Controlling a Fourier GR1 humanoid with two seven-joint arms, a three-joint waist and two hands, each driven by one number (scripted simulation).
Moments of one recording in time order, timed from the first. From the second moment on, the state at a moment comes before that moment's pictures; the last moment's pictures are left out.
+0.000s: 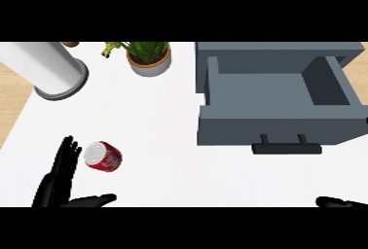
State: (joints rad) left arm 0.23 0.02 0.15 -1.55 -0.02 -0.06 -0.19; right arm 0.16 -0.10 -0.23 -2.17 -0.12 0.06 0.21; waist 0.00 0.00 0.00
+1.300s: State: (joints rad) left arm -0.13 0.12 0.27 -0.79 0.03 -0.05 -0.54; right arm 0.16 -0.08 -0.29 -2.25 -0.14 0.12 0.28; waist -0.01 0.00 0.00
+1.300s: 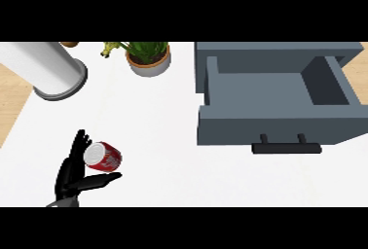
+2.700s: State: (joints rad) left arm -0.54 0.07 0.26 -0.38 0.04 -0.08 -0.69; right arm 0.09 -0.08 -0.30 -2.23 -0.10 0.10 0.29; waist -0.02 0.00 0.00
